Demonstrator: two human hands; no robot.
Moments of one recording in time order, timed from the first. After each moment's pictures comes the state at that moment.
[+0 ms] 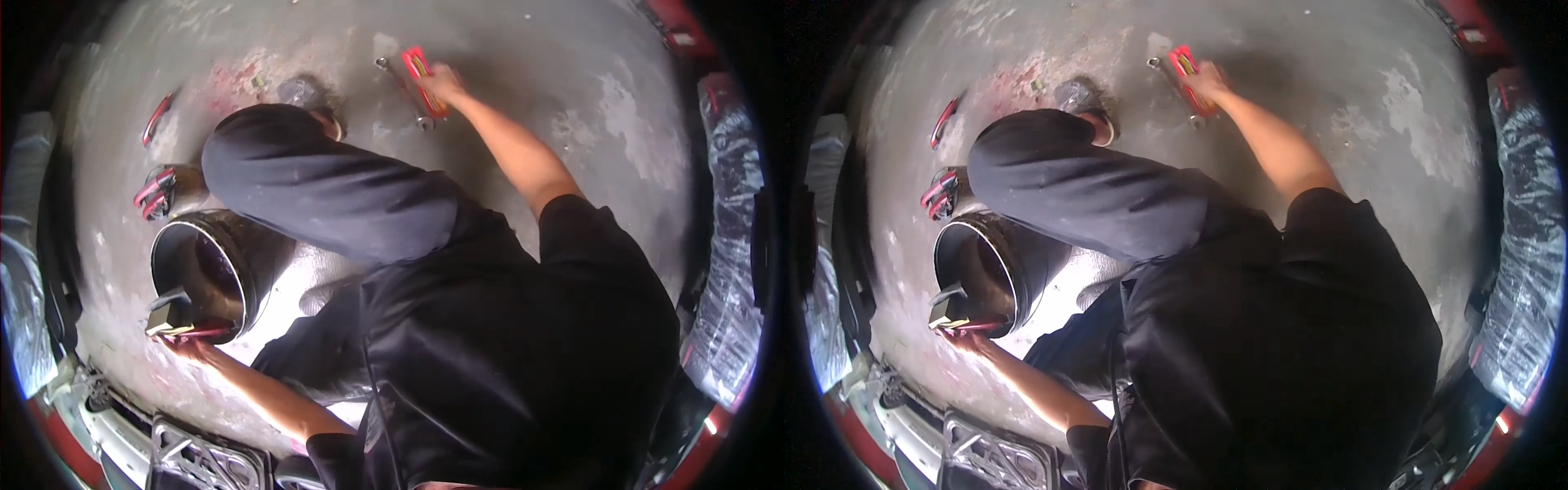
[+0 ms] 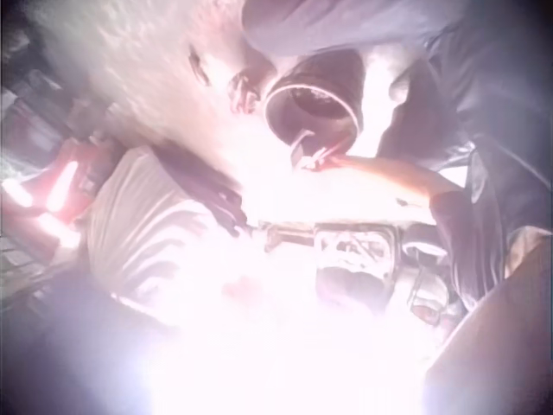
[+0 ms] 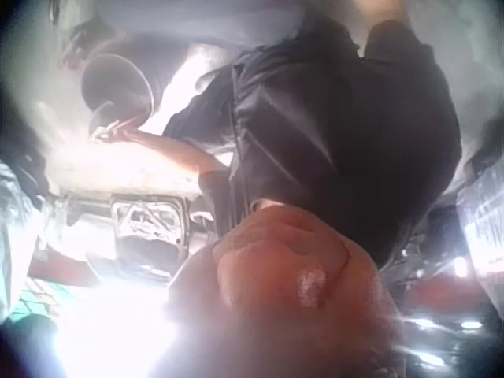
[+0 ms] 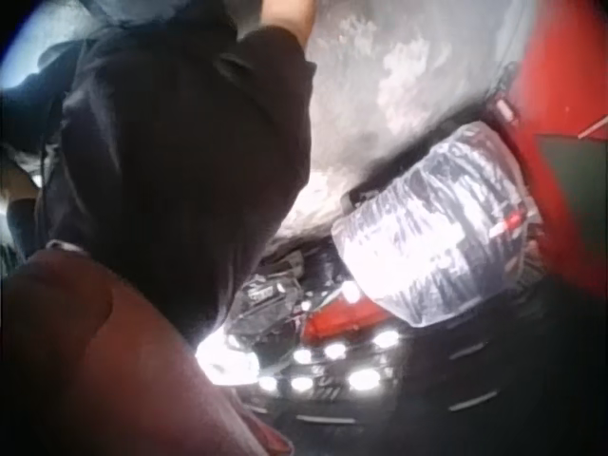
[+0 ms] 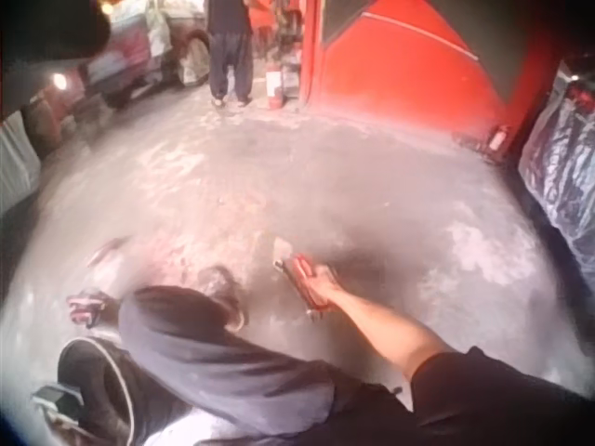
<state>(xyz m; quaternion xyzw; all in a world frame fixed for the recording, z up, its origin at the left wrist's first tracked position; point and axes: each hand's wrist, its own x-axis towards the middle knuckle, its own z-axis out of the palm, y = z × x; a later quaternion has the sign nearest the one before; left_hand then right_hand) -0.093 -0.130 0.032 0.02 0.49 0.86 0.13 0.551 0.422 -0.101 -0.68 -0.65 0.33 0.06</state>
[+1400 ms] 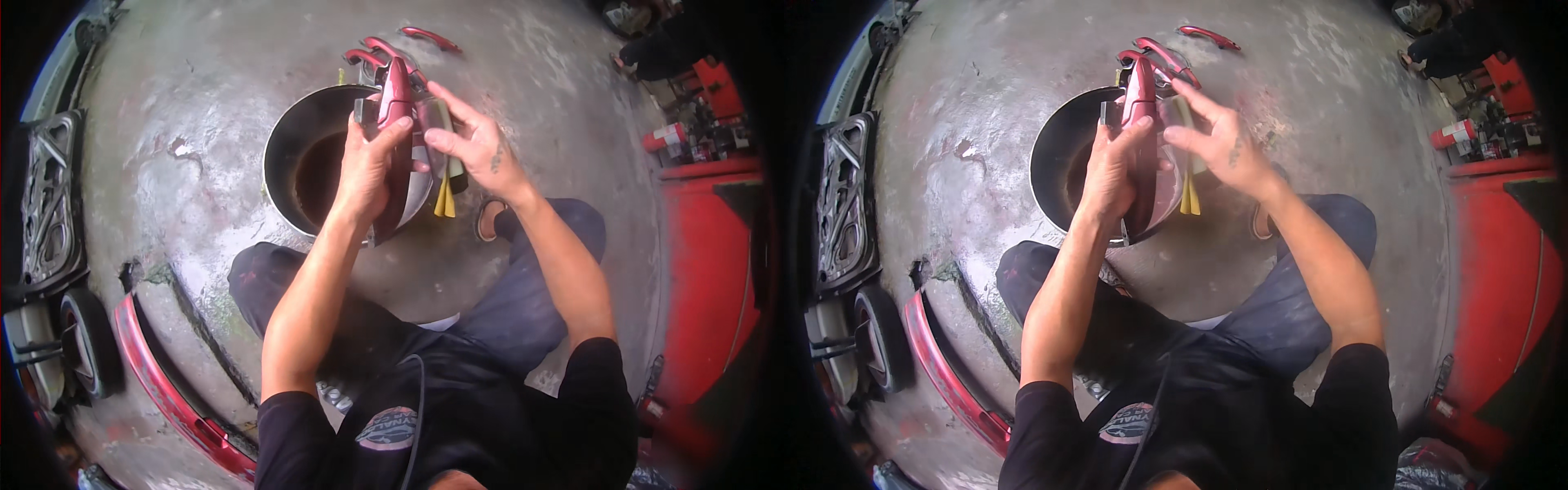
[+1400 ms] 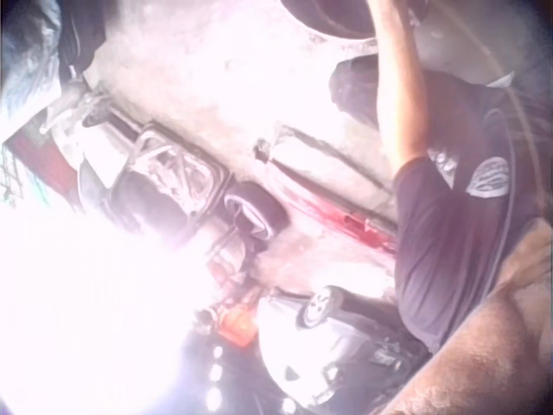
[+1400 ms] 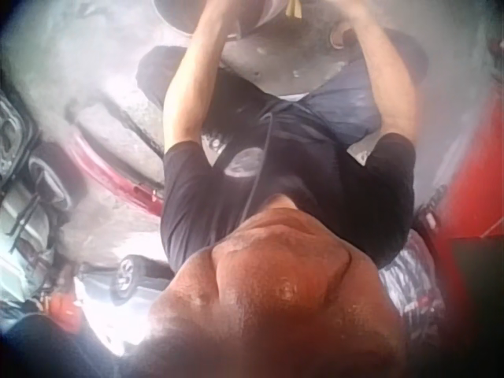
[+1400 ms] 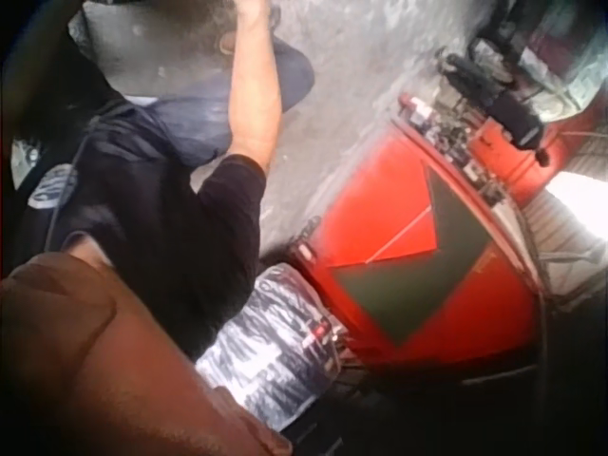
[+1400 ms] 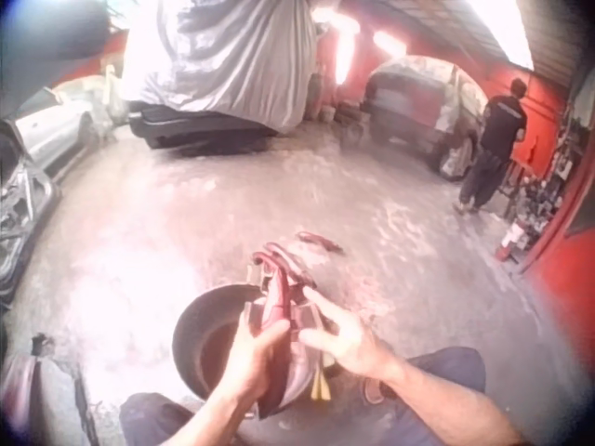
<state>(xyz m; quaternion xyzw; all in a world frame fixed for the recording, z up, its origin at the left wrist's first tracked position) 0.065 0.001 0.121 0.08 0.36 0.89 0.26 0.122 0.187 0.151 0.02 -0.76 0.65 0.02</state>
